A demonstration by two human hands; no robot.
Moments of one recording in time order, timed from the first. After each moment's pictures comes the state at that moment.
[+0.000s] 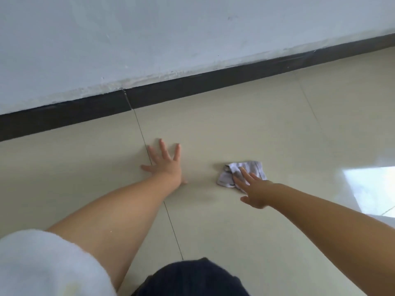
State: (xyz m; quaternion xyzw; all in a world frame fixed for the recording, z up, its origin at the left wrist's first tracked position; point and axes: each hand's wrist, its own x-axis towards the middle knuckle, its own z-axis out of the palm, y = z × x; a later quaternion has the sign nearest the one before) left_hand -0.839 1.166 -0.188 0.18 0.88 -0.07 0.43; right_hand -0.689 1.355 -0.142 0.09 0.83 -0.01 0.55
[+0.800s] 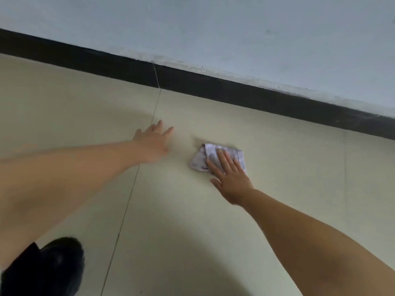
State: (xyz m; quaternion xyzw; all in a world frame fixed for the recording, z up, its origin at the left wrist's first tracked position) left_hand -0.841 1.162 -0.157 0.10 0.92 0.00 0.39; right_hand -0.756 1.422 -0.213 -0.20 0.94 -0.04 0.26
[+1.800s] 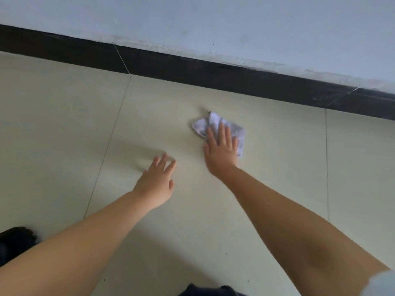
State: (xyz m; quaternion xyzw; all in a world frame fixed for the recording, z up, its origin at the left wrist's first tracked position) left_hand -0.708 1.273 -0.188 0.07 0.94 0.06 0.34; right_hand -0.770 1.456 -0.218 -0.01 0.98 -0.12 0.18
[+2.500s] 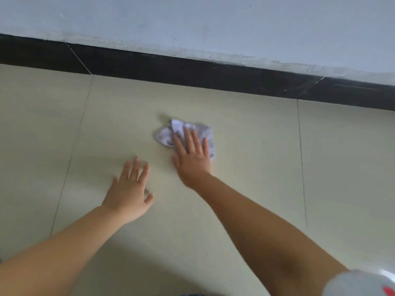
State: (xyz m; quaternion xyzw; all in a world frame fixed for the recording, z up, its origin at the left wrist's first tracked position) left_hand -0.699 1.277 -0.194 0.08 0.94 -0.01 0.32; right_hand -0.749 1.457 -0.230 -0.06 0.97 -0.15 0.16
